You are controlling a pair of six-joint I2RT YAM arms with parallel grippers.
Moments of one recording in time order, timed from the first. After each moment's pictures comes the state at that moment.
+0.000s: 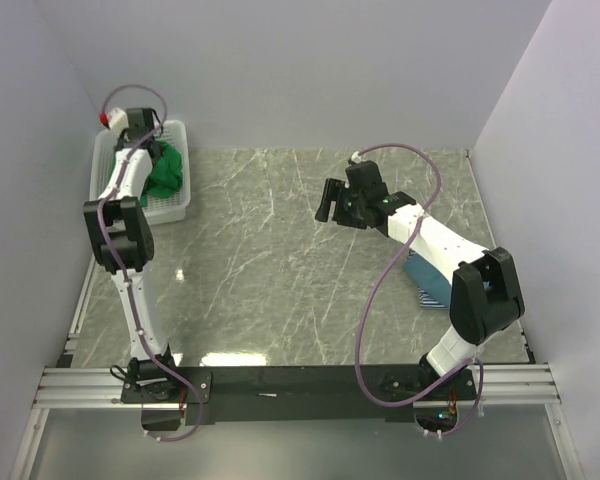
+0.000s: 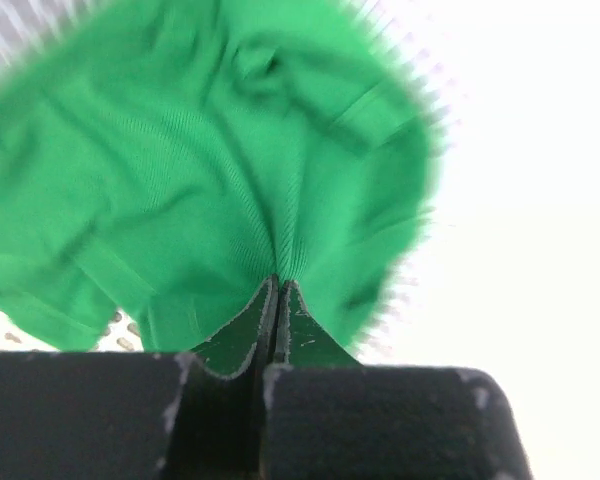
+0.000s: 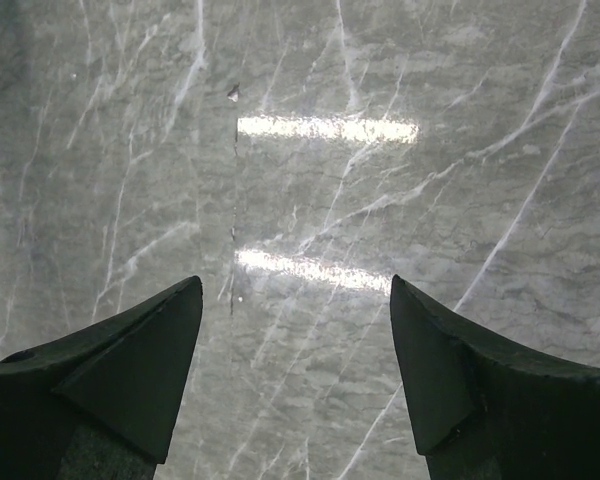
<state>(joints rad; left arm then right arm) 0.12 2.31 2.05 -0.45 -0.38 -0.69 0.47 1.63 1.25 -0.39 -0.04 0.56</state>
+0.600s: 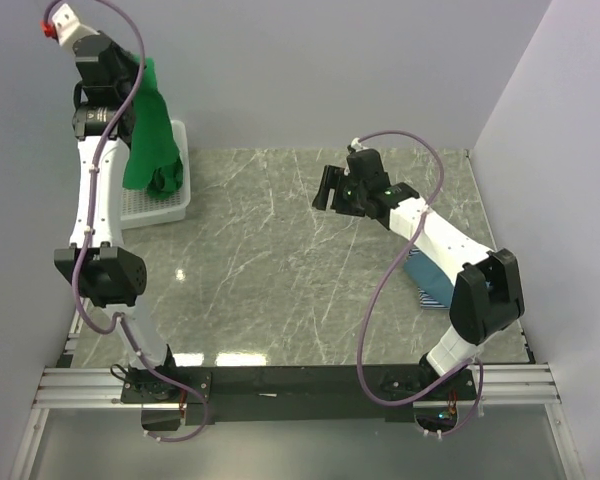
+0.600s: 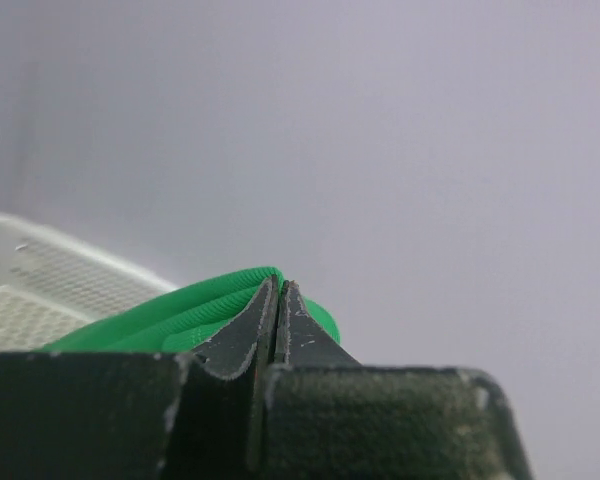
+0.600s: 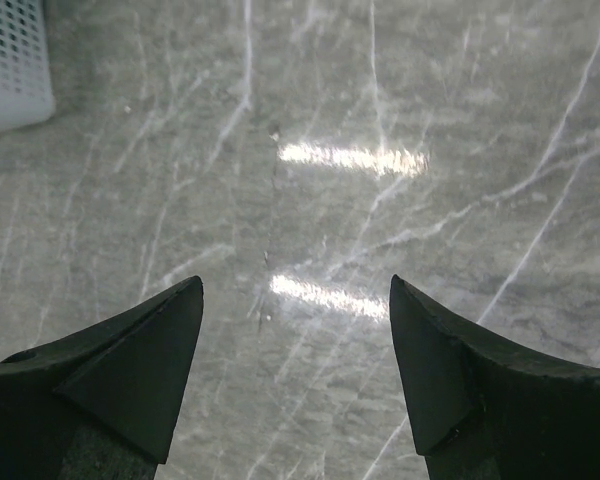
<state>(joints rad) 0.06 1.88 2.22 -0.32 -0.25 -0.60 0.47 1.63 1.34 -0.41 -0.04 0.55</state>
